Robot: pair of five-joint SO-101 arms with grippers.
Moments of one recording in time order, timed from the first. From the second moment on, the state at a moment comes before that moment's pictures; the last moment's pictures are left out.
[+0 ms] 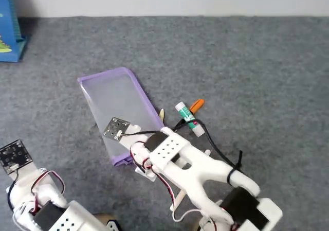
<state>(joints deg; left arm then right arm) -56.5 -101.0 93.8 65.3 -12.0 -48.6 -5.6 38.0 59.3 14.5</state>
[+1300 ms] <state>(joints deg) -56.5 -101.0 93.8 65.3 -12.0 -51.3 0.2 32.2 60.7 14.8</state>
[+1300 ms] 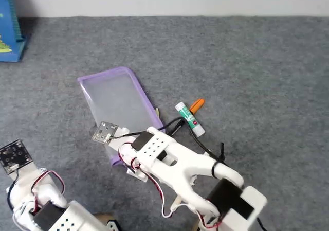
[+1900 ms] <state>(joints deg) -31.6 -101.0 93.8 69.8 -16.9 -44.6 -34.5 40.9 66.9 14.6</state>
